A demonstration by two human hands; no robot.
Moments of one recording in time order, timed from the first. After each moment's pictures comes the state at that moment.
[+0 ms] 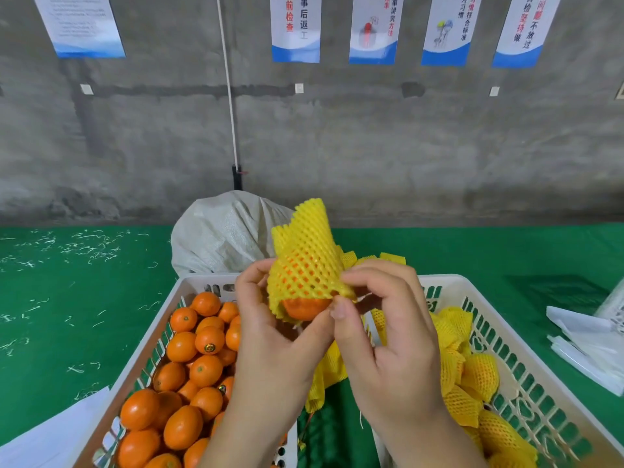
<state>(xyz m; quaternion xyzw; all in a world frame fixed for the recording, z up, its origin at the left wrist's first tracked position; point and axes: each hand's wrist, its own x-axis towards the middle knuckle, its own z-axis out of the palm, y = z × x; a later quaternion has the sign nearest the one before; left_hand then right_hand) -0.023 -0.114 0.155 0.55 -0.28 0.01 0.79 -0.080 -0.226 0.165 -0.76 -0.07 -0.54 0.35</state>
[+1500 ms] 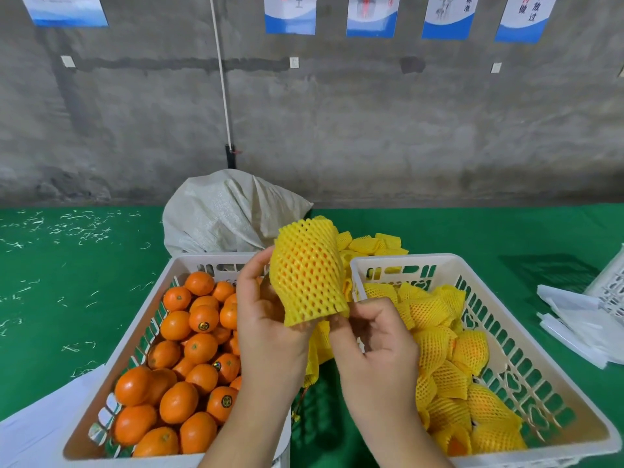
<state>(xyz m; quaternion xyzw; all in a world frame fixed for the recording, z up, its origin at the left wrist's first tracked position) -0.007 -0.138 0.115 0.55 -0.25 0.11 0.79 -0.079 -0.217 0.101 -0.69 0.09 -0.46 0.55</state>
